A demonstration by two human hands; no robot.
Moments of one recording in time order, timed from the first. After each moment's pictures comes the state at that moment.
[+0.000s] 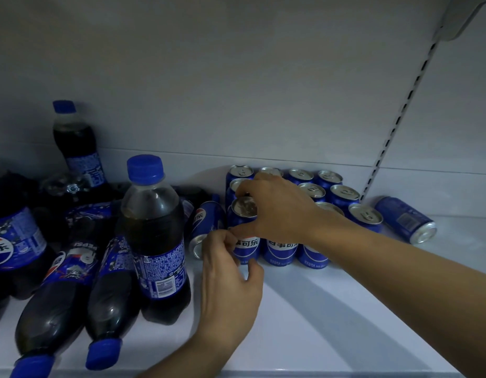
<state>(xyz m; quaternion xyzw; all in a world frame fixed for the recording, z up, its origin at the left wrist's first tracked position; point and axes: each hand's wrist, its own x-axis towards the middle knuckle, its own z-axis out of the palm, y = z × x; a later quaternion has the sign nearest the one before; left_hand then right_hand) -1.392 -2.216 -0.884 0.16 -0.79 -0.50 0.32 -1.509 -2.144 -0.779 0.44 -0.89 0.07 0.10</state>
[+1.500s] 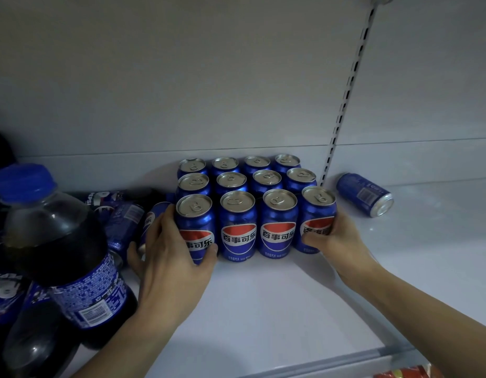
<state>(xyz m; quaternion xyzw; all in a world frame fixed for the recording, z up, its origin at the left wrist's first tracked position) -1.423 -2.239 -0.879 0.17 -0.91 -0.27 0.27 -1.531 -1.992 -0.878 0.08 -0.77 0.63 0.00</state>
